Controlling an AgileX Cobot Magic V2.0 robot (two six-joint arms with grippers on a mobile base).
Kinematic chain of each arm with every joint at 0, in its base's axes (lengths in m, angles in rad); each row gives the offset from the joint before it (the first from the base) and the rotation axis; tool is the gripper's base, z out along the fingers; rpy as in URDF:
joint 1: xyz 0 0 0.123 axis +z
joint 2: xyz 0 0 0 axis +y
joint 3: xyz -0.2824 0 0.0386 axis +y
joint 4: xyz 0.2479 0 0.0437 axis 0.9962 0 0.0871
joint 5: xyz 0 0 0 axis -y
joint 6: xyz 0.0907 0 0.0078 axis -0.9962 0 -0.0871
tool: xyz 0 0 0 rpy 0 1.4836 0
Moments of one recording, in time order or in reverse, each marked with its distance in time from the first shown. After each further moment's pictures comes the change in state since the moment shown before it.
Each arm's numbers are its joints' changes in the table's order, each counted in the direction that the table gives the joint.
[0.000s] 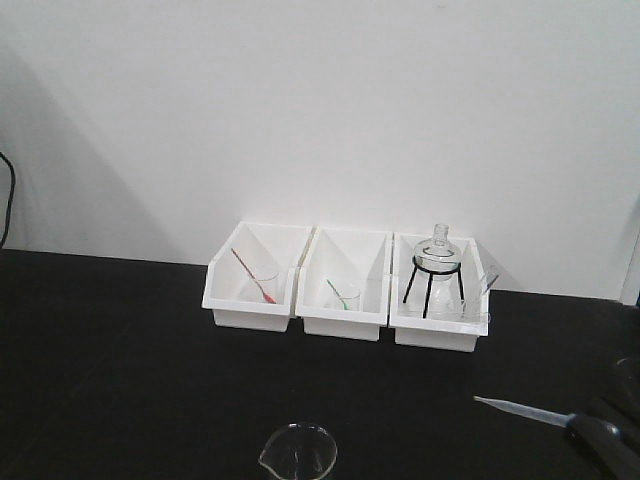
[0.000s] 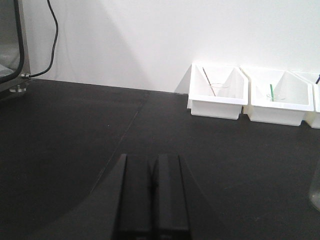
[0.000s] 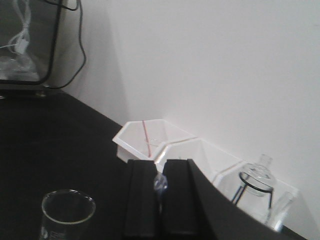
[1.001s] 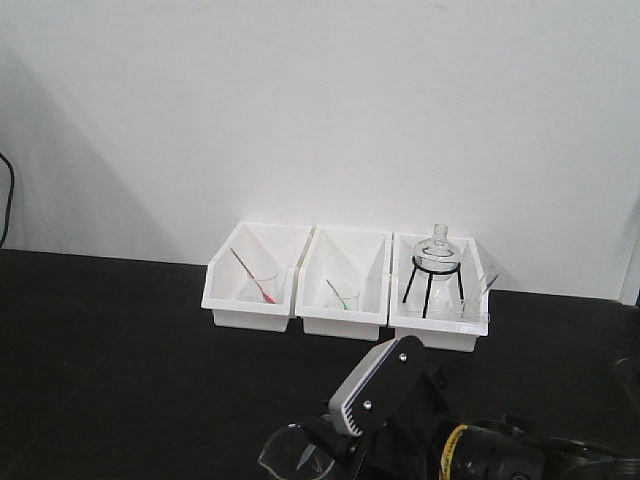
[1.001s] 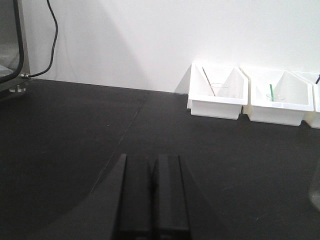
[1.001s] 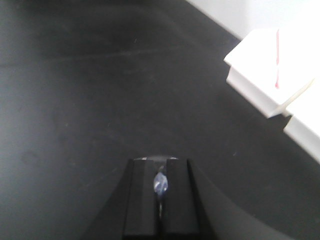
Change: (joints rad) left arm 0.000 0.000 0.000 0.000 0.000 0.000; right arm 0.559 0.810 -0.456 0.226 -0.347 0.225
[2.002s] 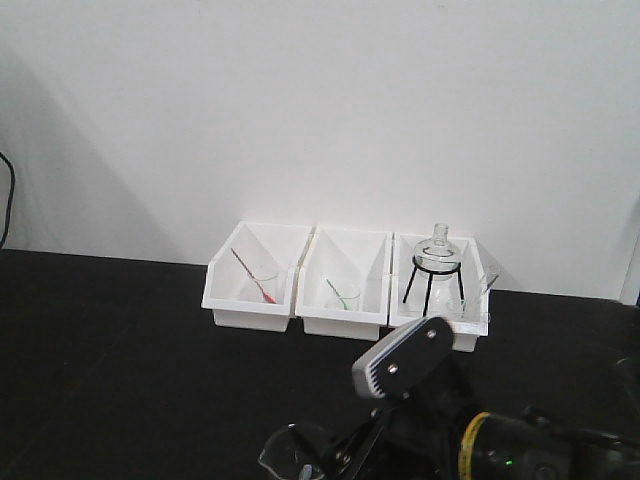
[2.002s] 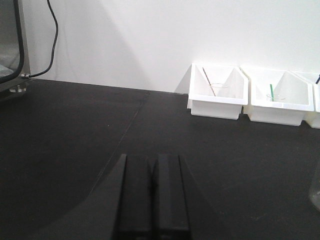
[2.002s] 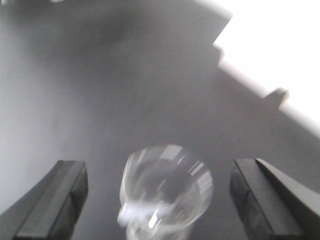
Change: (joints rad) left arm 0.000 0.000 0.000 0.000 0.000 0.000; right arm 0.000 -0.132 0.000 0.021 -0.098 -0.163
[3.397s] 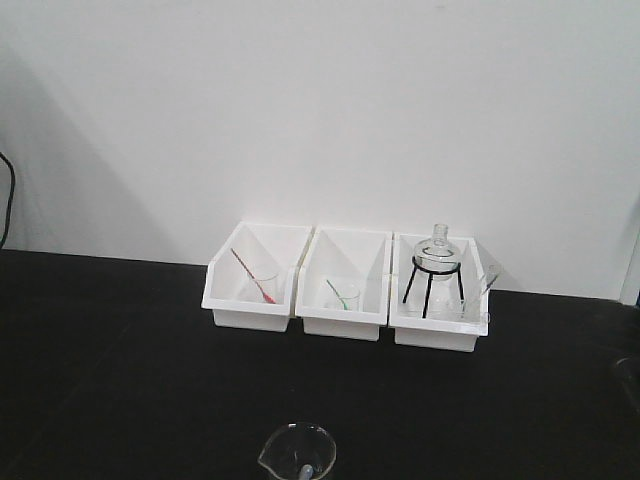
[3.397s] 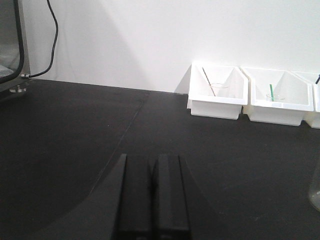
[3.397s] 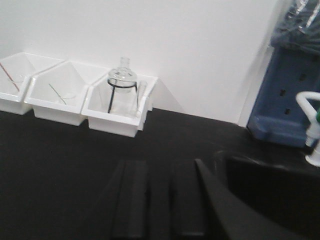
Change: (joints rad) left arm 0.000 0.000 0.000 0.000 0.000 0.000; right arm -0.452 -1.140 0.407 0.484 -0.620 0.487
